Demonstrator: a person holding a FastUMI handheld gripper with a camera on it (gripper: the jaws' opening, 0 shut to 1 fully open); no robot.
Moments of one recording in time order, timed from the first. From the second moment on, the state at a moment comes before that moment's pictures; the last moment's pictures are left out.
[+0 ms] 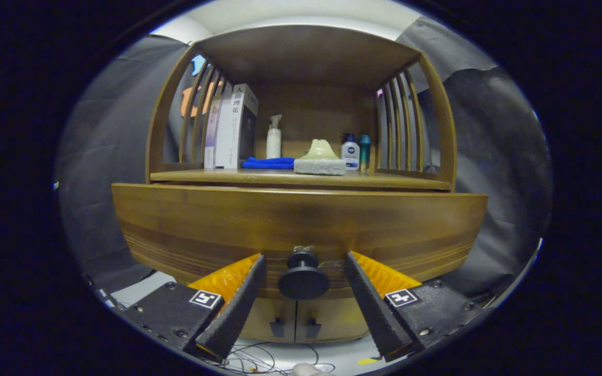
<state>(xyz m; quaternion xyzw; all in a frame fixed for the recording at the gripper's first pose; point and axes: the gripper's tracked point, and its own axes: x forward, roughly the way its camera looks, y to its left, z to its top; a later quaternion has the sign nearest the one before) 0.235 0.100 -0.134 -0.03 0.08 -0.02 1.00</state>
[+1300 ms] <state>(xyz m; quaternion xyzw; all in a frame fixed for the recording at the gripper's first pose) 0.297 0.102 -0.133 0.00 0.12 -0.02 0.99</state>
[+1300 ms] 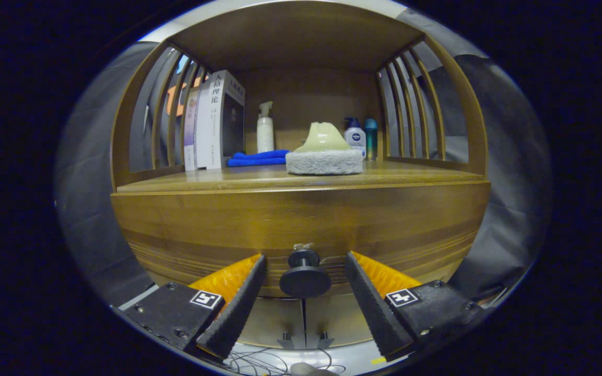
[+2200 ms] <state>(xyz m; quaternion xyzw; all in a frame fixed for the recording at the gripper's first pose) 0.050 -0.010 -0.031 0.00 0.02 -0.03 1.00</state>
